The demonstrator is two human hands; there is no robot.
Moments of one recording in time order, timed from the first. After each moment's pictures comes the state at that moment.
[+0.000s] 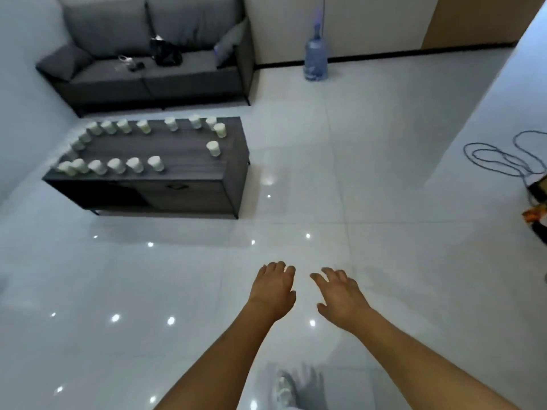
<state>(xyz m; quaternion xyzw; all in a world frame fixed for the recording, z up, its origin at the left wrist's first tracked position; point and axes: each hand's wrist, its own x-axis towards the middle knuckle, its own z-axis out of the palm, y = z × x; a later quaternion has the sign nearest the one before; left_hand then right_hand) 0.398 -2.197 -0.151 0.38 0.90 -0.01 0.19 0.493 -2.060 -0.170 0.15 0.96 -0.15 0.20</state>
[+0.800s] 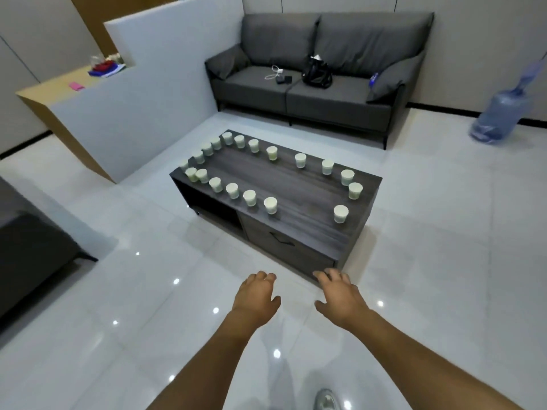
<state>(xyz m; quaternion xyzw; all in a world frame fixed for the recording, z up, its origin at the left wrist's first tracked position) -0.090 -2.359 -0.125 0.07 0.98 0.11 0.18 -0.087 -2.165 -0.147 -0.05 0.97 -0.16 0.20</state>
